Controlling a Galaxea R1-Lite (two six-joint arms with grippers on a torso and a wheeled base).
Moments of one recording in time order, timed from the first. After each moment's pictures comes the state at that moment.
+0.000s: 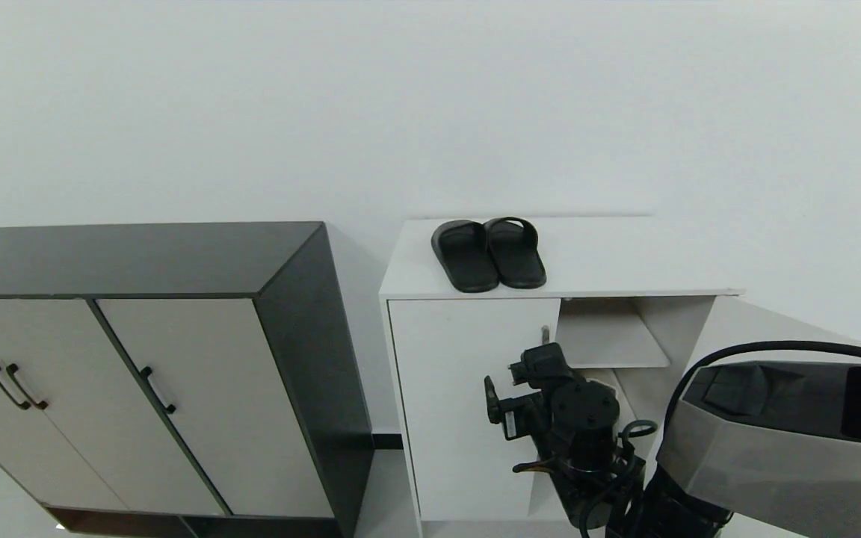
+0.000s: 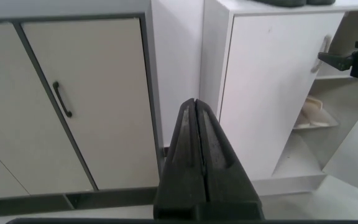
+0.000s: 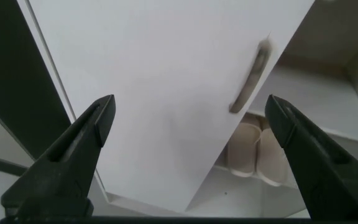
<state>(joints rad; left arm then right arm) 0.00 0.00 0.00 0.00 -0.03 0.02 0.81 2.29 -0.76 -1.45 -0.61 -0.04</state>
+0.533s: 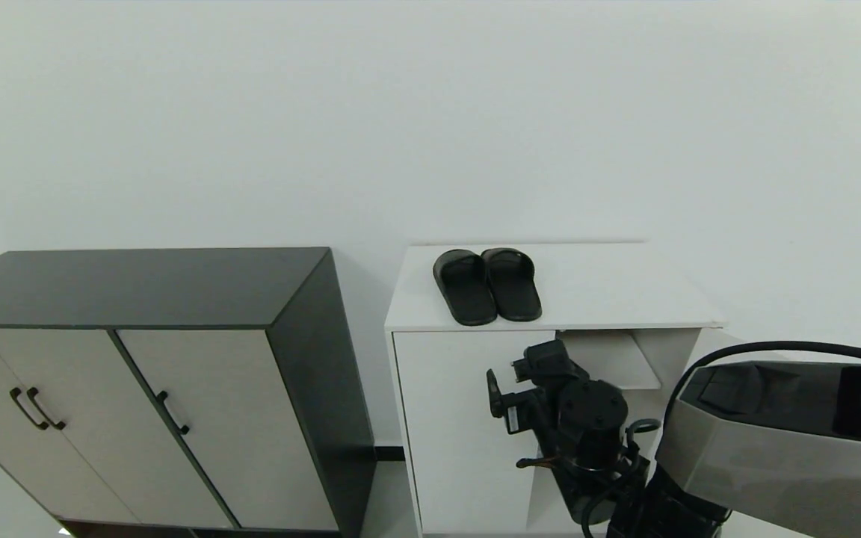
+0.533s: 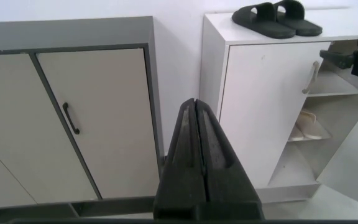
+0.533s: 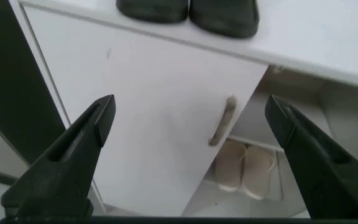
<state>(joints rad) 0.00 0.00 0.00 0.00 -0.03 0.02 0.79 2.31 -0.76 -1.53 -0.60 -0.10</state>
